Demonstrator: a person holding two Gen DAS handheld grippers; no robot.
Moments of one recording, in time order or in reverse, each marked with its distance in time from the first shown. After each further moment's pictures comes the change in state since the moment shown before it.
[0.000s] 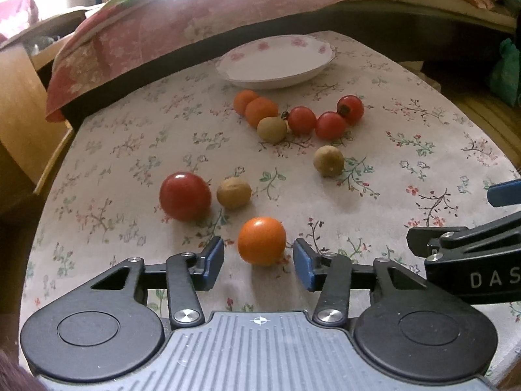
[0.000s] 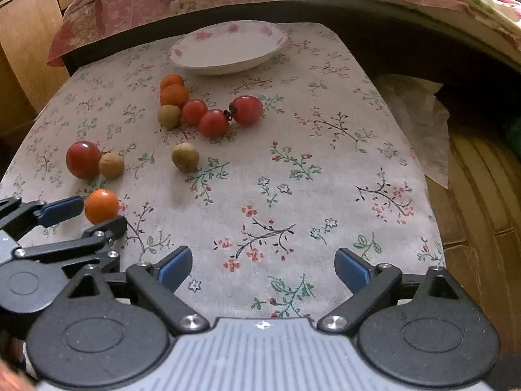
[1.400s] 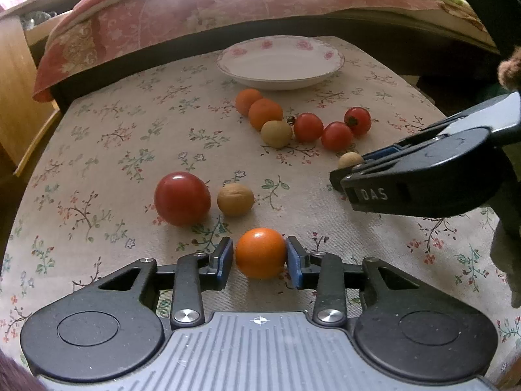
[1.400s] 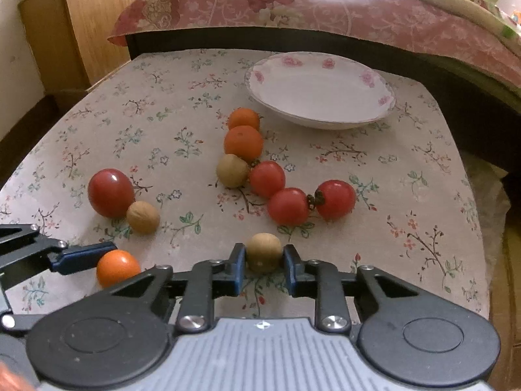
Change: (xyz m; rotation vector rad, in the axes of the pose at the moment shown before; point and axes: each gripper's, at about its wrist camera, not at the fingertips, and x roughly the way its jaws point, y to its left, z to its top) left arm 0.009 0.021 0.006 -0.084 0.012 -0.095; right arm 0.049 0.039 0.062 -0.274 -0.074 0.150
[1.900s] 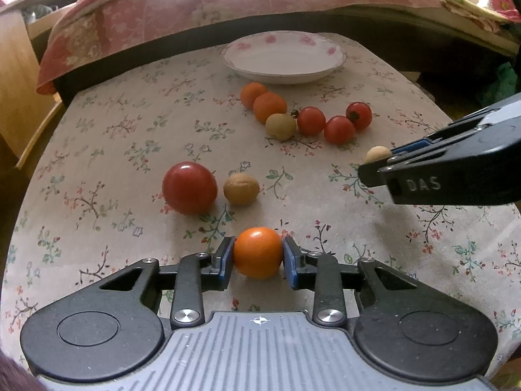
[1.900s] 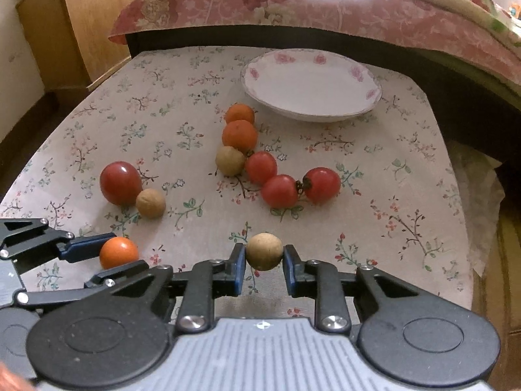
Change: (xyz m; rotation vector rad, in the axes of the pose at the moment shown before) left arm -0.004 0.007 -0.002 -0.015 0.031 -0.005; right arm -0.026 -0.004 -0.004 0.008 0.033 -0.001
